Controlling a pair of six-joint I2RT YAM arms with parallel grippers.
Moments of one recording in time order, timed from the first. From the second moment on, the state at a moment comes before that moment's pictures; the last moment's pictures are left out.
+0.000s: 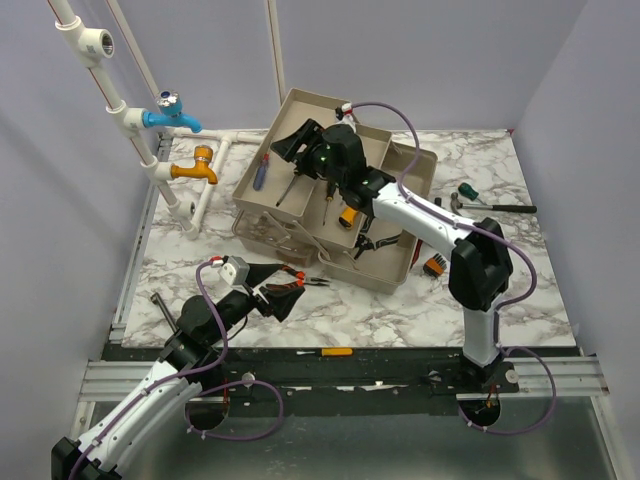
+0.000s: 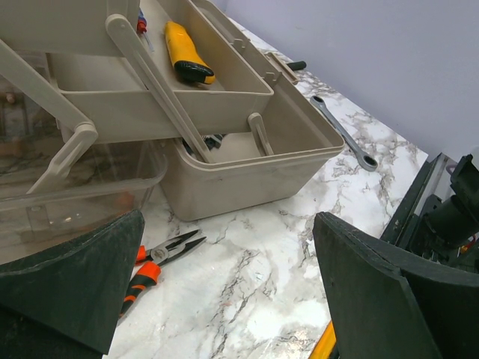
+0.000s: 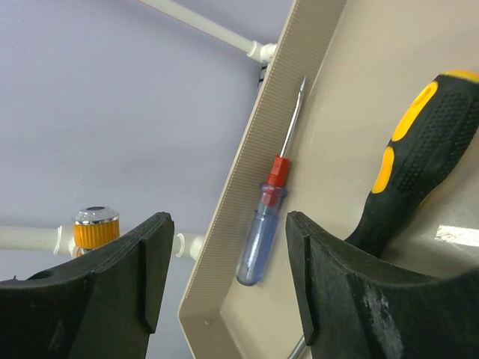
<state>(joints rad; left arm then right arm) -0.62 0.23 0.07 0.25 0.22 -0.36 0.74 1.98 1.72 0.08 0.10 0.99</state>
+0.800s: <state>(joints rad) -0.62 0.23 0.07 0.25 0.22 -0.35 0.72 1.41 1.28 0.05 0.43 0.55</state>
